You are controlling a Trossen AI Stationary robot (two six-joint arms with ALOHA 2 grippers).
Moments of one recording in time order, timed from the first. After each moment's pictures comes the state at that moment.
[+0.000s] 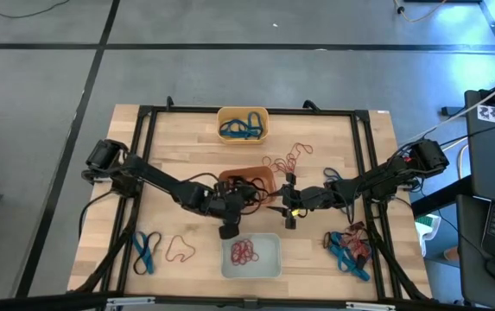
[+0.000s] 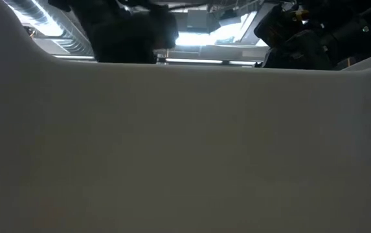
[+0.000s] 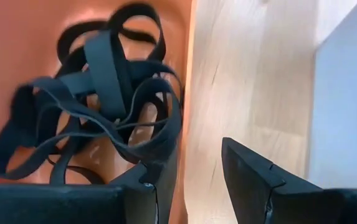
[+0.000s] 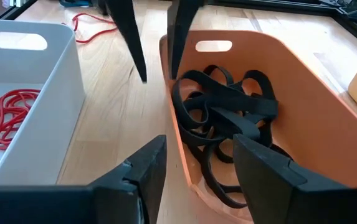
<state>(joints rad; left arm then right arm) -0.28 1.75 1.08 -0.36 -0.31 -0.45 0.27 1.52 0.56 0.52 0.30 0.04</state>
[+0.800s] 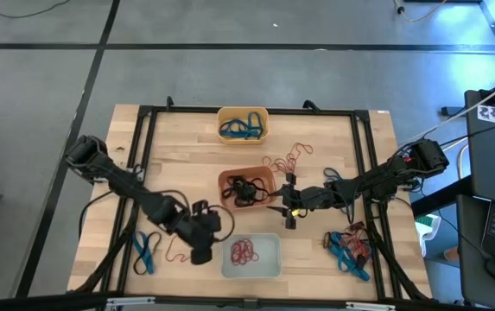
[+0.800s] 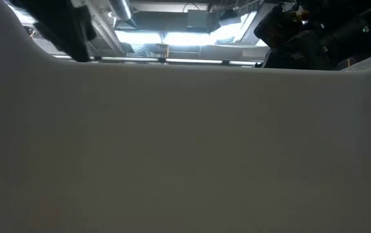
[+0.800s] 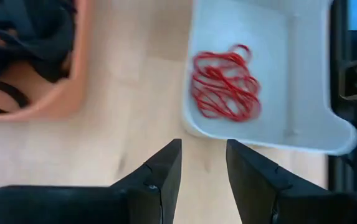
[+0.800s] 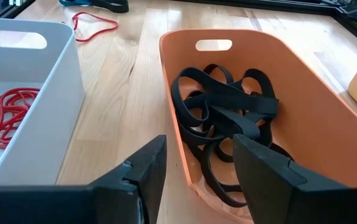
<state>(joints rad) -0.56 1.56 1.08 -0.55 -0.26 -0.71 0.27 1.52 0.56 0.51 0.30 0.04</state>
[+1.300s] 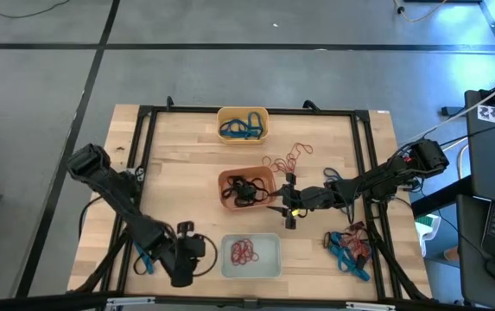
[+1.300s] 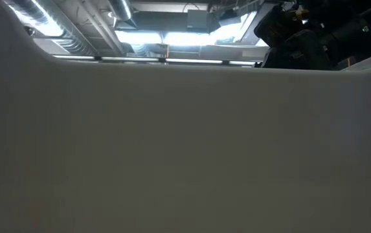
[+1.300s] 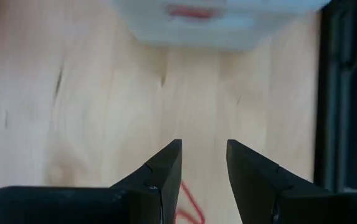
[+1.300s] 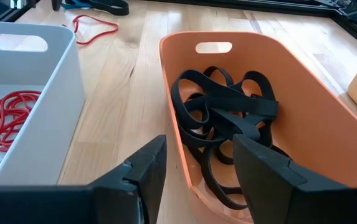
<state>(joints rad) -0.78 1.66 1.08 -0.63 -0.26 -0.87 0.27 1.52 0.56 0.52 0.30 0.04</state>
